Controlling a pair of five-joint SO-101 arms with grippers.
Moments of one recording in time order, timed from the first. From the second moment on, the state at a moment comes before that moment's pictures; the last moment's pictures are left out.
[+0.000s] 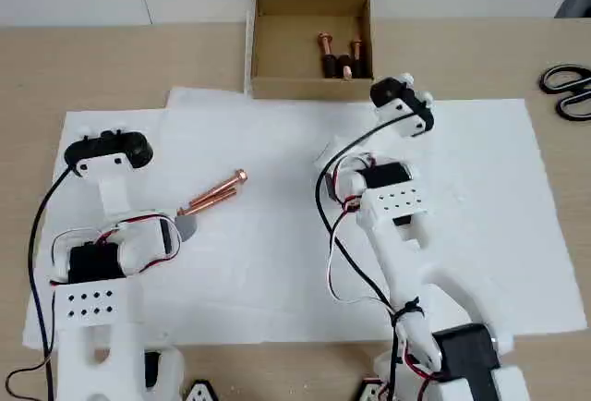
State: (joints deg) left arm -11.2 -50.2 55.3 70.3 8.7; right arm -17.8 -10.5 34.1 41.6 -48.7
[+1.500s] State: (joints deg) left arm -11.2 -50.2 55.3 70.3 8.7; right arm -14.9 -6.5 34.5 40.7 -48.7
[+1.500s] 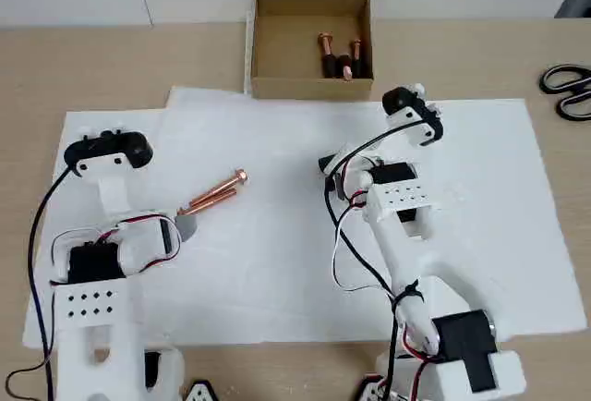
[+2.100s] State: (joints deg) left arm -11.2 -50.2 55.3 70.3 8.7; right arm -17.0 -0.5 32.4 38.5 -48.7
